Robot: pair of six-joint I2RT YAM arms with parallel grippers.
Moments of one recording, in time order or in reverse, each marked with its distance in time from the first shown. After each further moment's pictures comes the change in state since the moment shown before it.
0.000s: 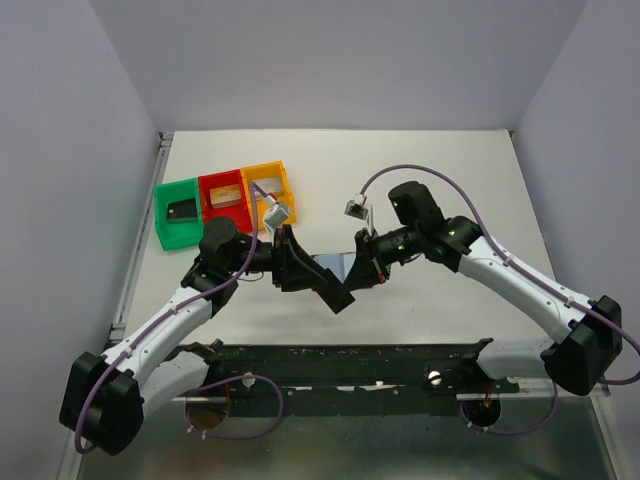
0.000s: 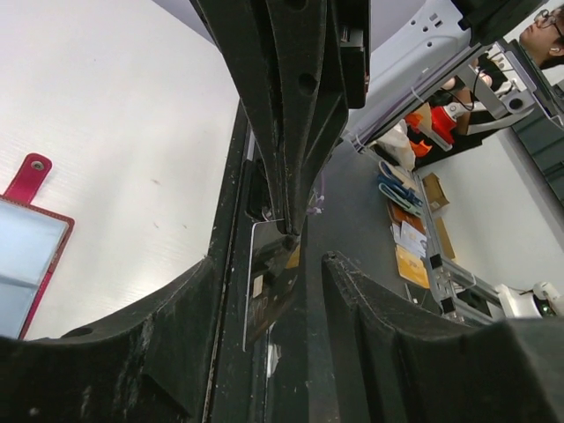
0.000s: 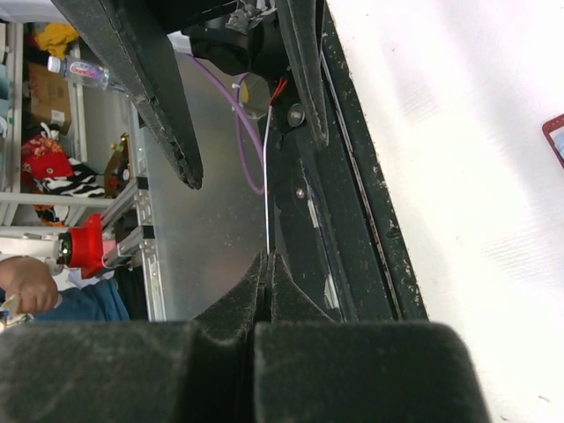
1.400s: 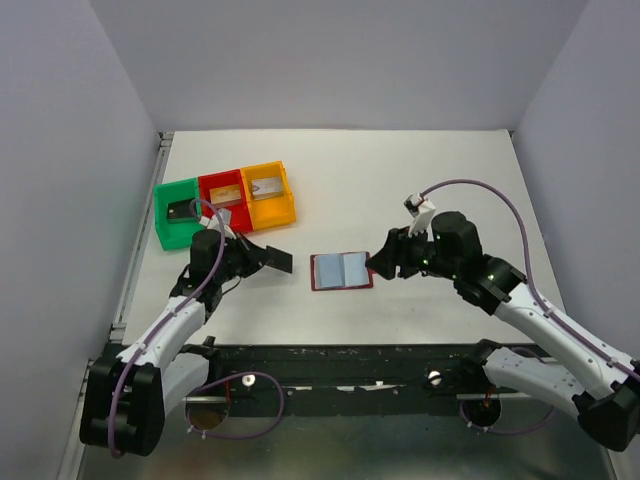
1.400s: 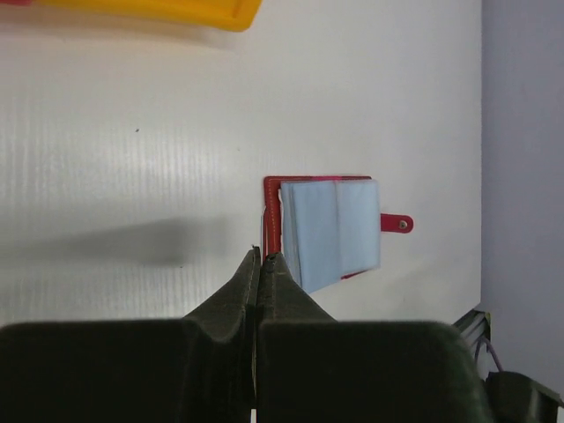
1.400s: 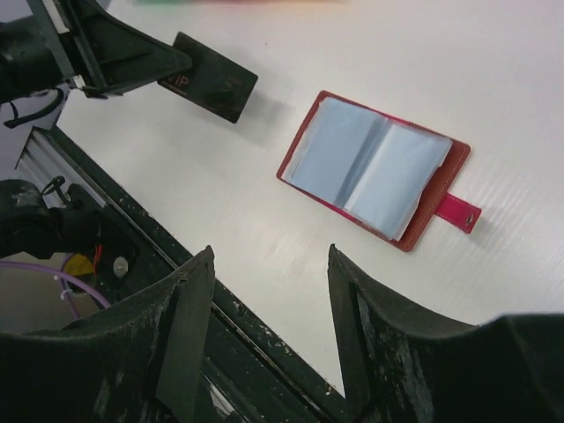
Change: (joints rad) left arm 0.285 -0.002 -0.179 -0.278 -0.704 -0.119; right arm -0.021 -0.377 -0.283 0.201 0.715 0.188
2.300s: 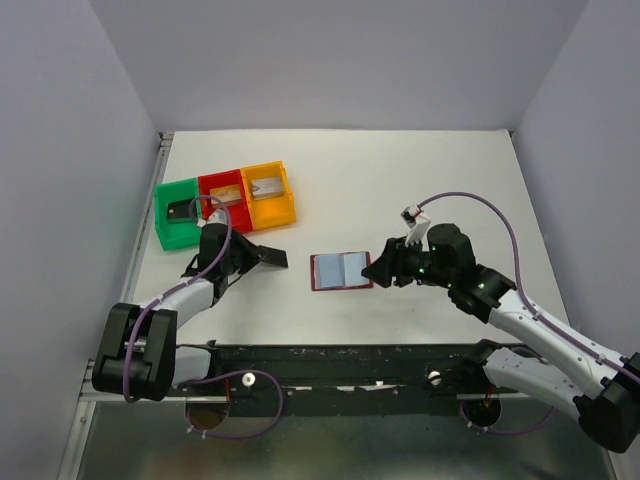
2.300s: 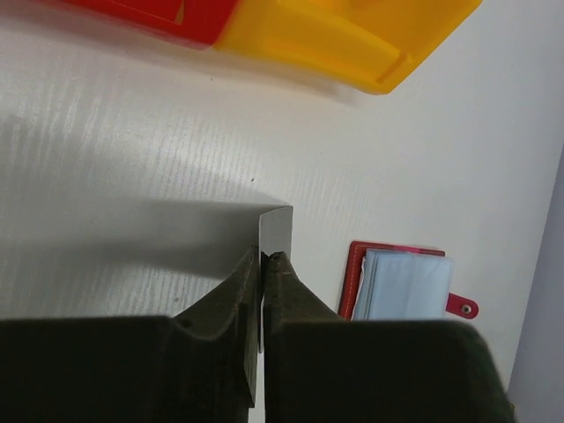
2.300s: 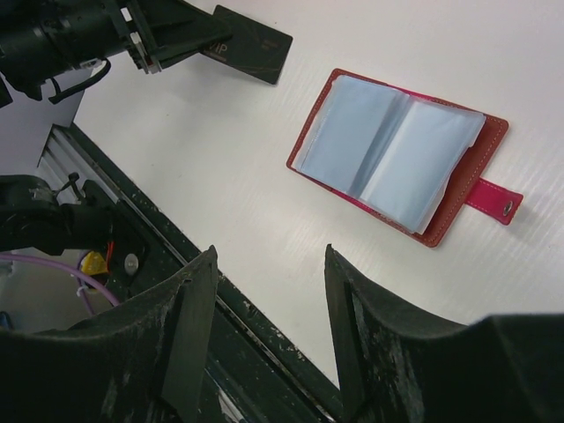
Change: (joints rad) left arm 0.024 0.288 0.015 0.123 -0.189 -0.071; right arm 0.000 0.003 -0.170 0.166 -0.051 0.085
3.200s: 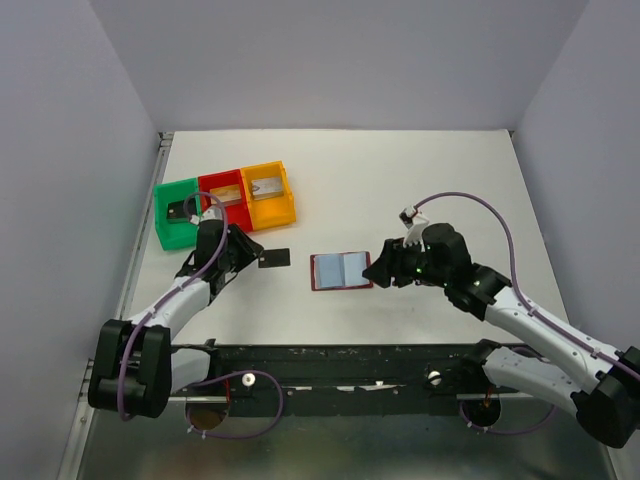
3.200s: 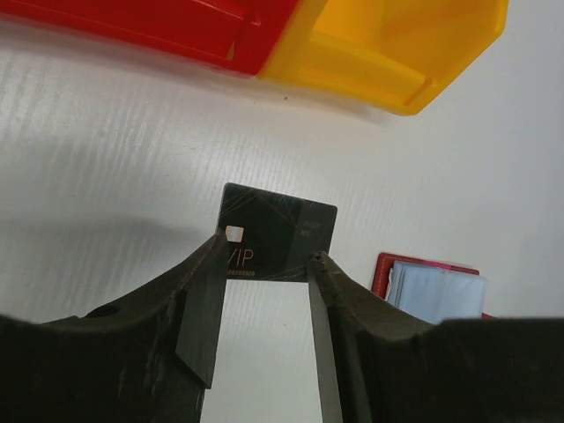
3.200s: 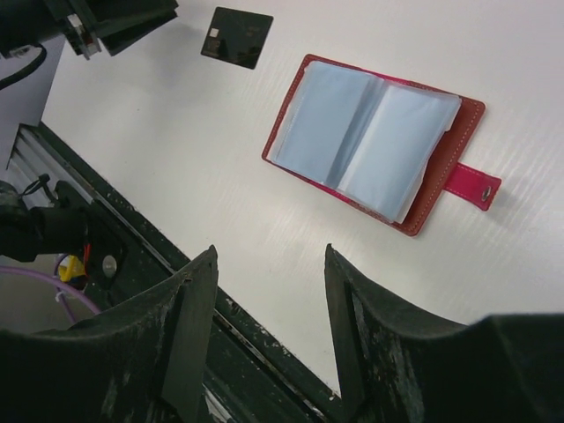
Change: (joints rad) left arm 0.002 -0.070 0.057 -0.171 -0.098 0.076; right arm 0.000 0.030 -0.001 -0.013 0.025 -0.008
